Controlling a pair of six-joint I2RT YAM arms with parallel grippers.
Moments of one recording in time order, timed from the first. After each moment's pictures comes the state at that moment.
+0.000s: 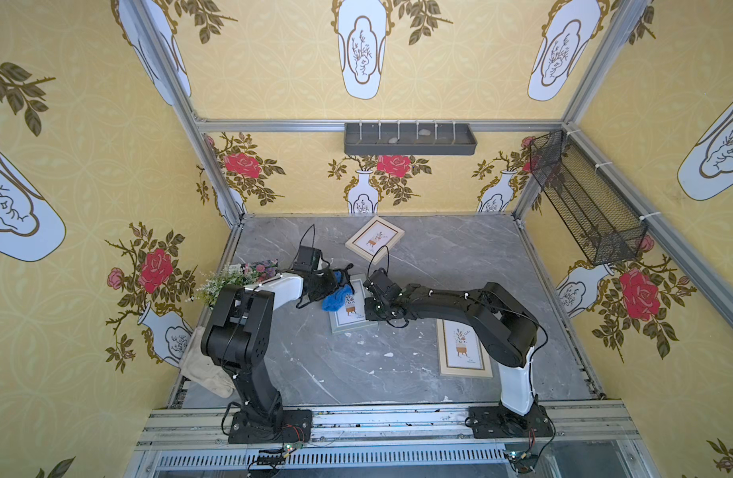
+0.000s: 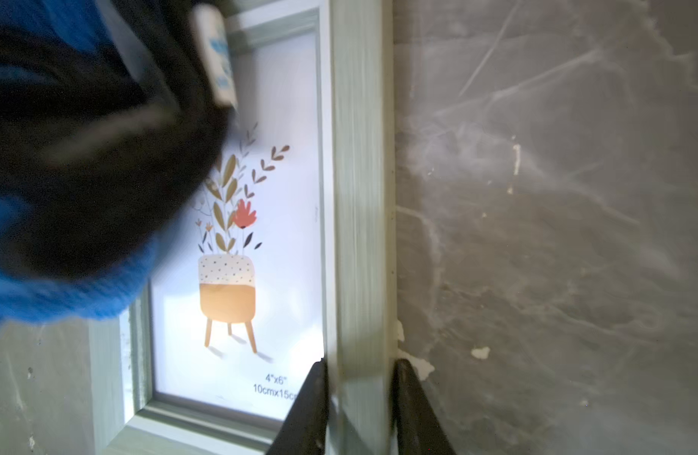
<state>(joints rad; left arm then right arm) -0.26 1.78 1.01 -0.25 0.27 -0.65 0.96 1.99 1.24 -0.30 0.01 0.72</state>
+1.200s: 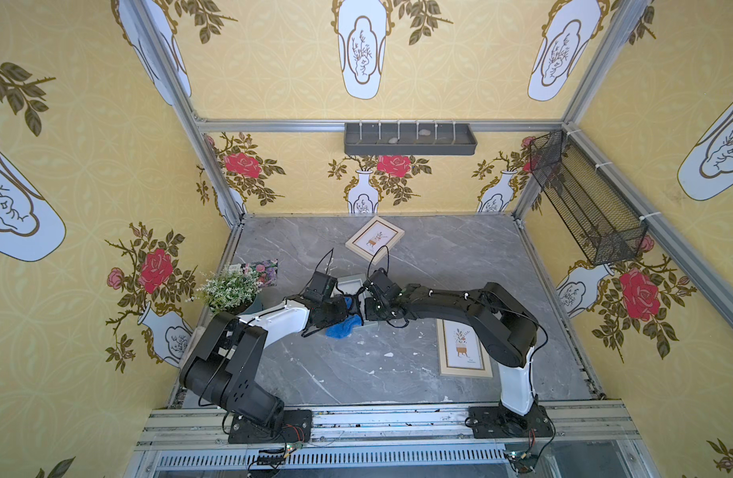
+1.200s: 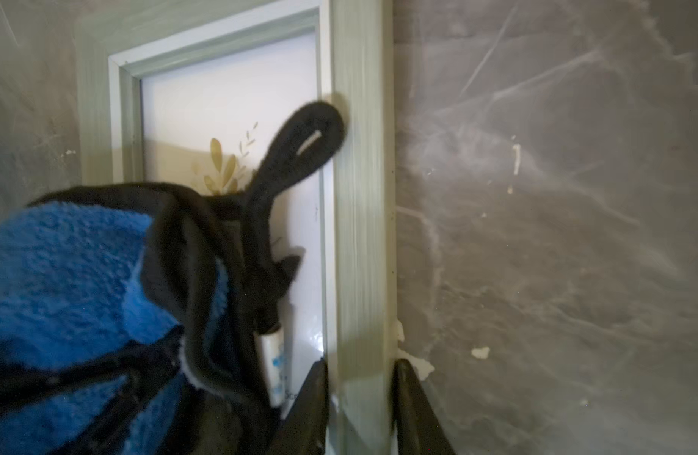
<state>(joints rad) -0.50 1.55 0.70 -0.19 0.20 -0.71 0.96 1.99 1.24 -0.30 0.01 0.72</state>
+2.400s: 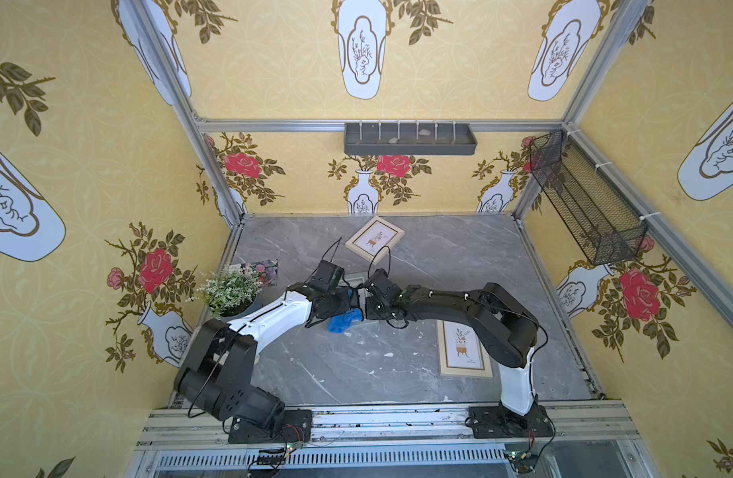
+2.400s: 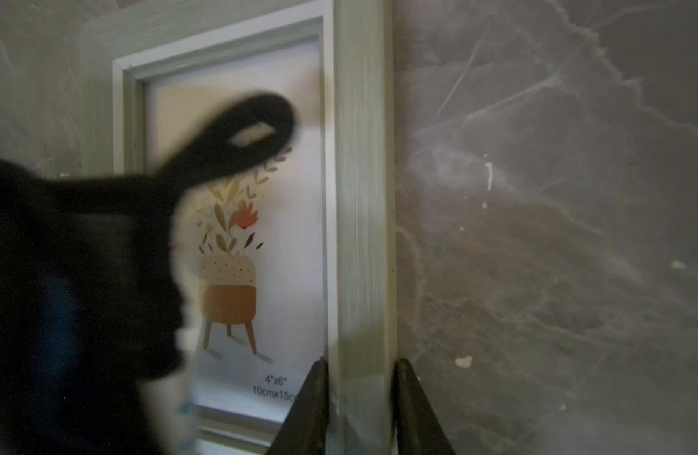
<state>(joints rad) -0.53 1.54 0.88 -0.42 0.07 -0.68 0.96 1.99 1.23 -0.27 0.06 0.74</state>
